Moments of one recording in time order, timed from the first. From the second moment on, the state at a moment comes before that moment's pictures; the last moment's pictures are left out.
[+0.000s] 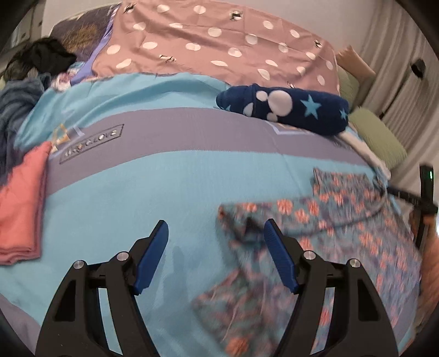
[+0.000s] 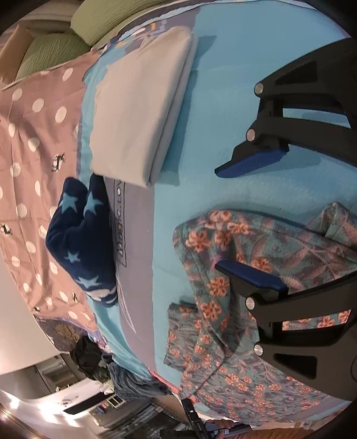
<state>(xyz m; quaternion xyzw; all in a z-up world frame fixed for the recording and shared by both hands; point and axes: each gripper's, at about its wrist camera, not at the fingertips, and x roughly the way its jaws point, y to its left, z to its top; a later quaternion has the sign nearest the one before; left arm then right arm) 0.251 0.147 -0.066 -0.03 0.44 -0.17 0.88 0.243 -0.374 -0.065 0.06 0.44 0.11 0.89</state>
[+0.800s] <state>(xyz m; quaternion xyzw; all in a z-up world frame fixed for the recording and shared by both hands) 0.306 0.101 -0.081 -0.01 0.44 -0.20 0.87 0.260 -0.405 -0.079 0.21 0.43 0.09 0.87</state>
